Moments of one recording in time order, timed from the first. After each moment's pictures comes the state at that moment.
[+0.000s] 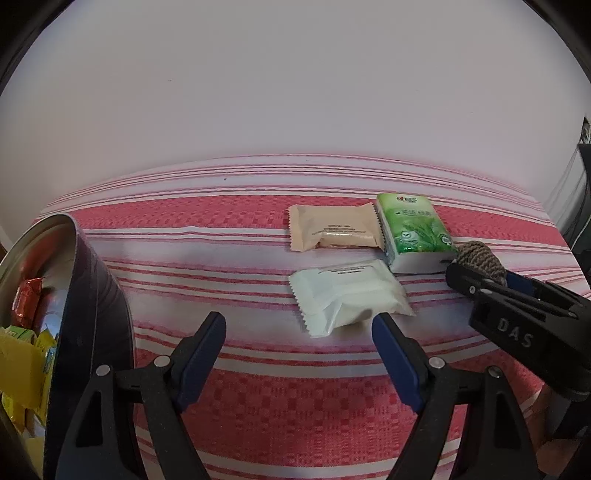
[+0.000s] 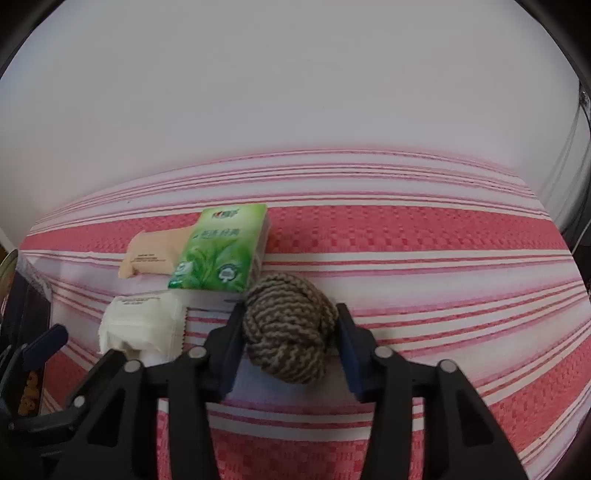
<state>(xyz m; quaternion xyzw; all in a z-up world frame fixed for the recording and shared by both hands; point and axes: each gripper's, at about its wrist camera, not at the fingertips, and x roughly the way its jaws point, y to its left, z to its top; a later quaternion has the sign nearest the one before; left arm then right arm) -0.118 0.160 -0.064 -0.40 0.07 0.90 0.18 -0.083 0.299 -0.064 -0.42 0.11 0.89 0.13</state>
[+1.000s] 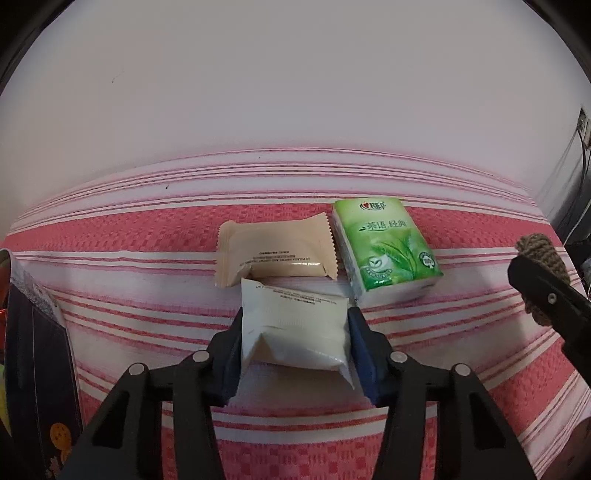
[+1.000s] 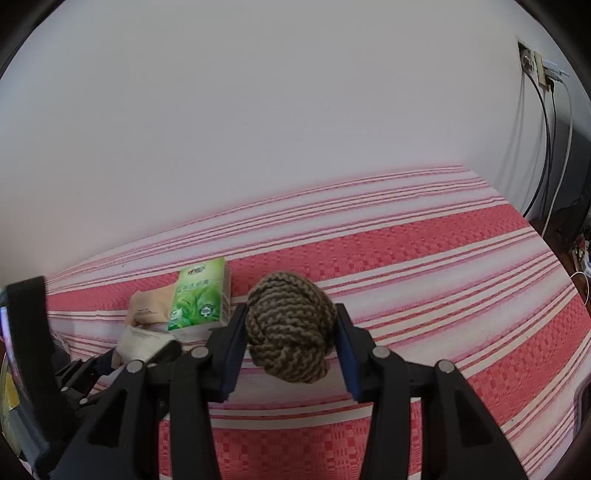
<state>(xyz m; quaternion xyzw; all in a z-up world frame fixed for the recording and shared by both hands) -0.143 0.193 -0.071 -0.42 0.08 0.88 0.22 -0.044 0.336 -0.025 -0.34 0.17 0.90 0.18</state>
